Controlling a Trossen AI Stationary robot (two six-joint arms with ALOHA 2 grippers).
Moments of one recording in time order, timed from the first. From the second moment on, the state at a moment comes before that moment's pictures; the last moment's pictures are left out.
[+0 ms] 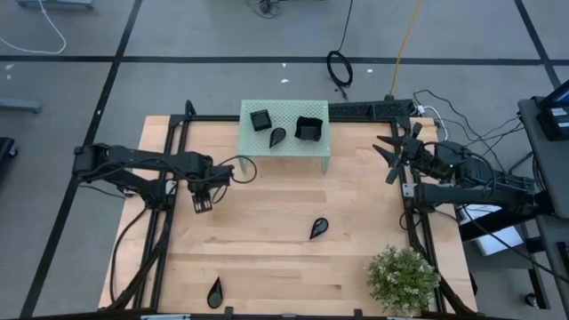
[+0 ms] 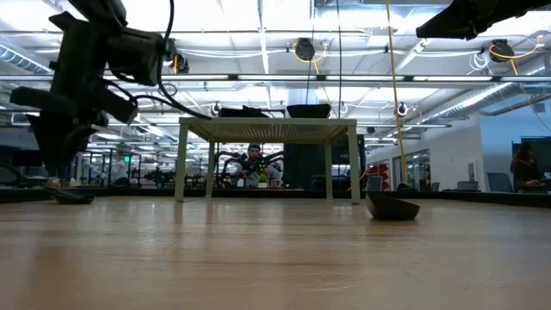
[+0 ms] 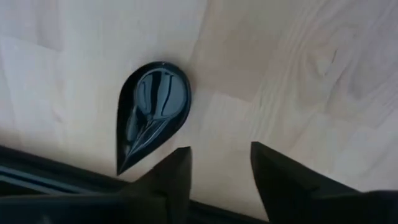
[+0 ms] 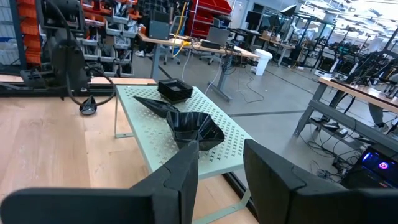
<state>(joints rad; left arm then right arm) 0.14 1.29 0.75 -1.19 -0.03 -0.17 -0.14 0.37 0.63 -0.37 0.39 -0.17</state>
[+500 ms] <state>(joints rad) 0.23 1.42 0.73 -1.07 -0.11 -0.47 -0.14 0.37 0.63 -0.37 0.39 -0.17</state>
